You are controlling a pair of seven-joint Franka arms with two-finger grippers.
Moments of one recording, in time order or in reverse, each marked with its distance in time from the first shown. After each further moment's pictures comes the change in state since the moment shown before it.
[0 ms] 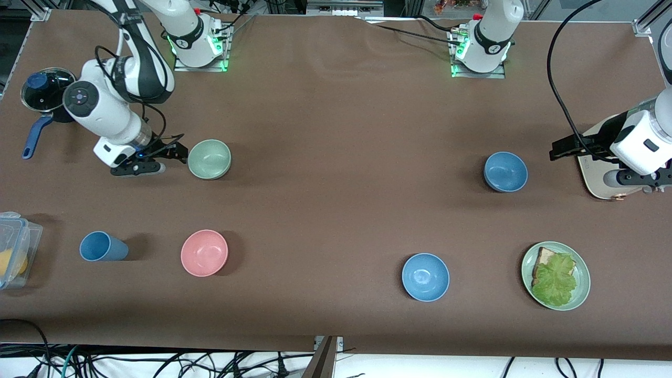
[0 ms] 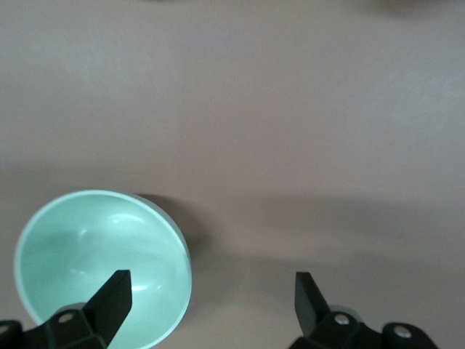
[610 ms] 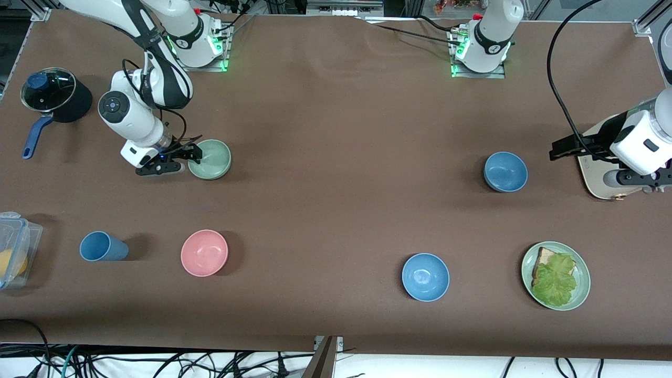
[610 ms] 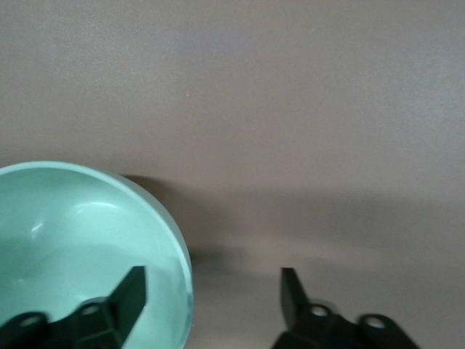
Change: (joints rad) left arm 0.000 0.000 0.000 0.000 0.000 0.000 0.000; right arm 0.000 0.091 0.022 -0.065 0.007 0.147 0.002
